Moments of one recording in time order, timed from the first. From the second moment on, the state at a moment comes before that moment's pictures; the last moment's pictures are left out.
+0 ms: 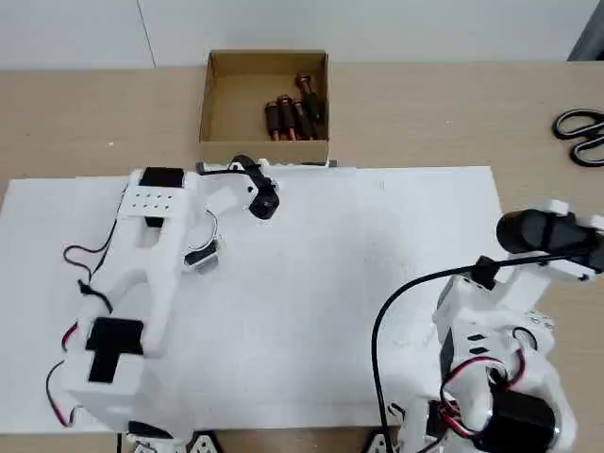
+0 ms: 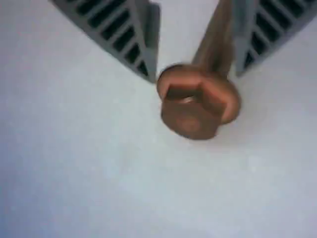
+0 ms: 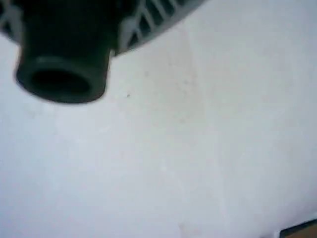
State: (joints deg) left arm 0.1 10.5 12.9 81.1 -48.2; right arm 11.2 -77.2 39.7 86.2 -12.2
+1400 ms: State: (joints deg) left arm -1.7 22.3 6.5 84.3 -52.0; right arm 11.2 -77.2 39.7 86.2 -12.2
